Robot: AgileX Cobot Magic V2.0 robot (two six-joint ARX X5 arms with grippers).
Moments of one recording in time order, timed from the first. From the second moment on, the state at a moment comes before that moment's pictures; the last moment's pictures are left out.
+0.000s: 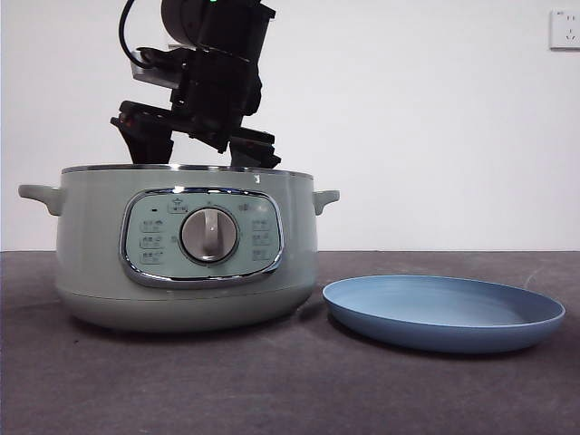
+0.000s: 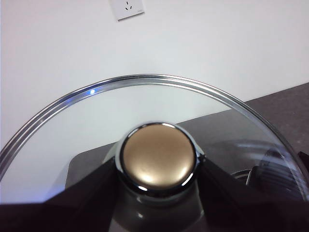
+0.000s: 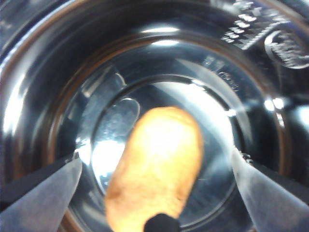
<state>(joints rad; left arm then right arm) -0.24 1.31 2.40 -1.34 -0.18 0.18 0.80 2.38 2.38 -1.13 -0.02 -0.12</state>
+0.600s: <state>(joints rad) -0.24 1.31 2.40 -1.34 -0.18 0.18 0.79 2.41 2.38 -1.14 -0.05 -0.11</state>
